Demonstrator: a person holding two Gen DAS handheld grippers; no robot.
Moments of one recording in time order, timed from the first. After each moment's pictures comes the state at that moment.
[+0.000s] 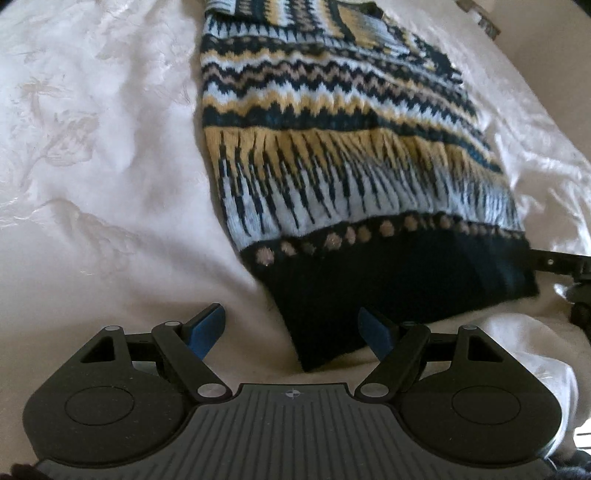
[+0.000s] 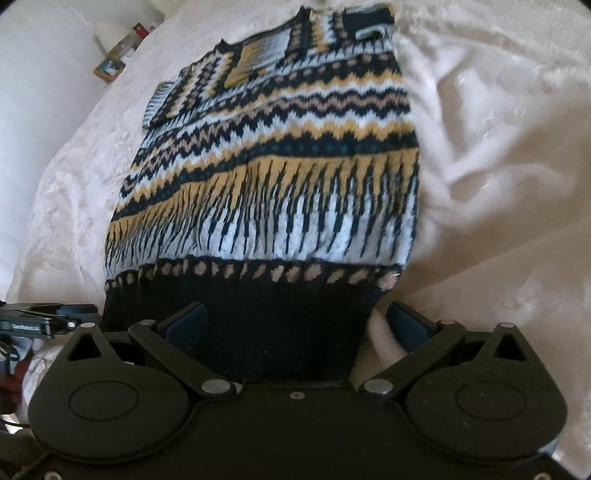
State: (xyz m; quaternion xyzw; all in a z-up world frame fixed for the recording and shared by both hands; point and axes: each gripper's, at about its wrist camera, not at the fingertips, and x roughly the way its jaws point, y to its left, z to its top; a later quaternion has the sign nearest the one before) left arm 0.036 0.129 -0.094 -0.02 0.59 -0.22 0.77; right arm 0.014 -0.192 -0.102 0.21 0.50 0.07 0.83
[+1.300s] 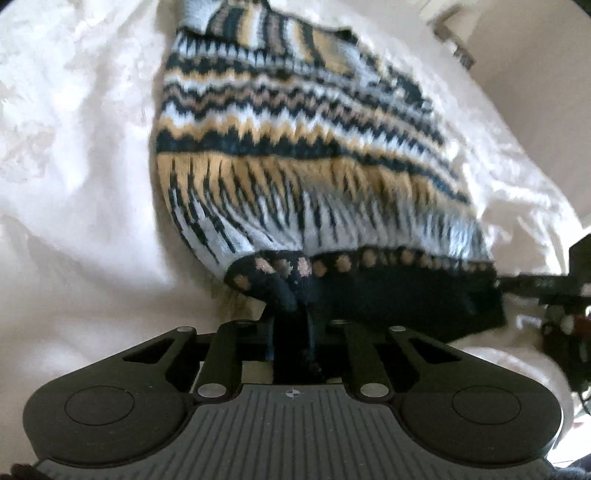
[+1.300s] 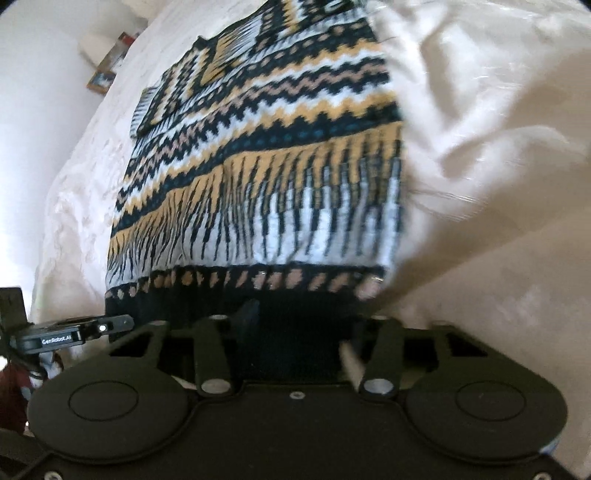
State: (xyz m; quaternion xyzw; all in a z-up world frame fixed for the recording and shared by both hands) left arm 0.040 0.120 -0.091 -0.09 0.55 -0.26 0.79; right arm 0.021 -0.220 -0.114 0.28 0.51 0.07 0.81
